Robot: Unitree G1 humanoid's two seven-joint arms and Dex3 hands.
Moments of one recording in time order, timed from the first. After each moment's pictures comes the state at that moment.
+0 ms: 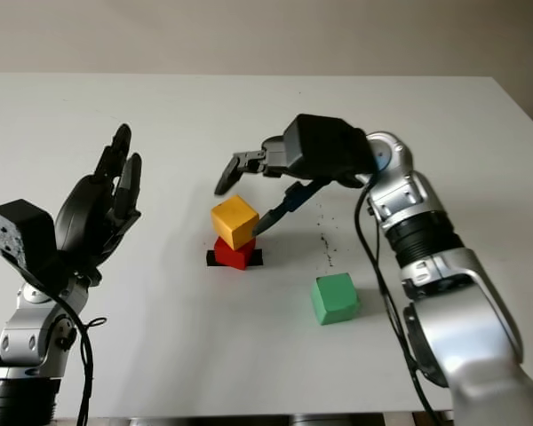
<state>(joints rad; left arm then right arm) -0.25 0.23 0.14 -0.04 -0.15 0.18 -0.19 -0.90 -0.49 0.22 0.46 -0.23 -0.03 0.89</state>
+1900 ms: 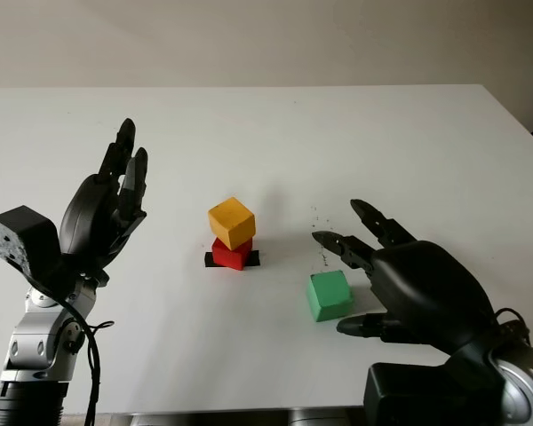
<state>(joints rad) -0.24 0.20 0.13 -0.04 -0.15 0.12 -0.19 0.27 -0.65 -0.11 -0.56 -0.68 -0.10 0.40</state>
